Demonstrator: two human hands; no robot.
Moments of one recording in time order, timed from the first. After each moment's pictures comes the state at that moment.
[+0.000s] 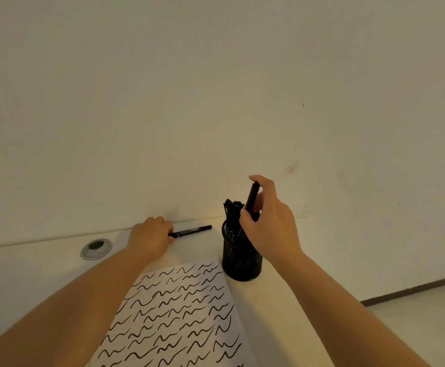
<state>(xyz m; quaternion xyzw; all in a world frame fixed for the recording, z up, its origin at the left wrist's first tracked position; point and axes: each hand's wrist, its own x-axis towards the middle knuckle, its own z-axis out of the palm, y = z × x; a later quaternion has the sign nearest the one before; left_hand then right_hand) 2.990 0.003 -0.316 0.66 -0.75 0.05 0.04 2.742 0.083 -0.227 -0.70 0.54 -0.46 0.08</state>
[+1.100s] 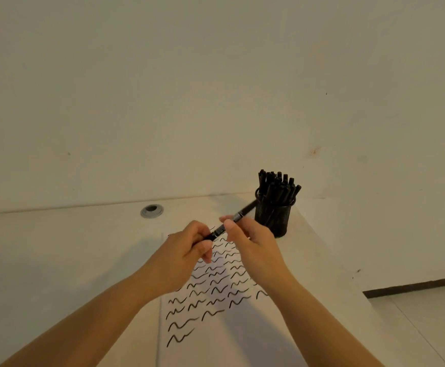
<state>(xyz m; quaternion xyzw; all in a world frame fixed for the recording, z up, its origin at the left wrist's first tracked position) 2.985 0.230 -0.256 0.52 -0.73 -0.28 0.33 2.821 0.217 -0.250 -0.67 0.45 -0.47 0.36</state>
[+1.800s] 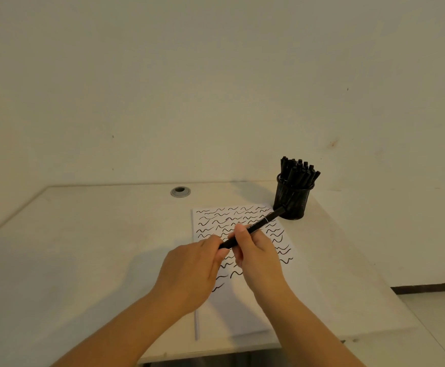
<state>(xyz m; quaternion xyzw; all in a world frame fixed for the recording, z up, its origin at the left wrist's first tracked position) 2.992 0.321 -0.270 0.60 -0.77 0.01 0.22 2.869 0.293 -0.269 -0.54 0.48 -0.50 0.48</state>
